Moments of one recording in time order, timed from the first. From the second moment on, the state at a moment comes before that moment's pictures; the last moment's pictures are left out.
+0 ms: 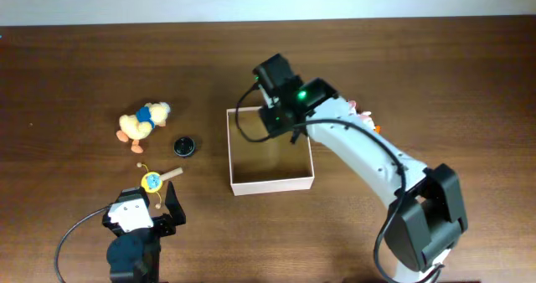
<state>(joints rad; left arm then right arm) 0.04 0.01 0.13 -0.42 -0.10 -0.12 0.62 1.94 1.65 -0.87 0.12 0.08</state>
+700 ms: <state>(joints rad) 0.04 0.01 0.13 -0.42 -0.10 -0.12 0.62 2.04 1.65 -0.88 0.12 0.08</state>
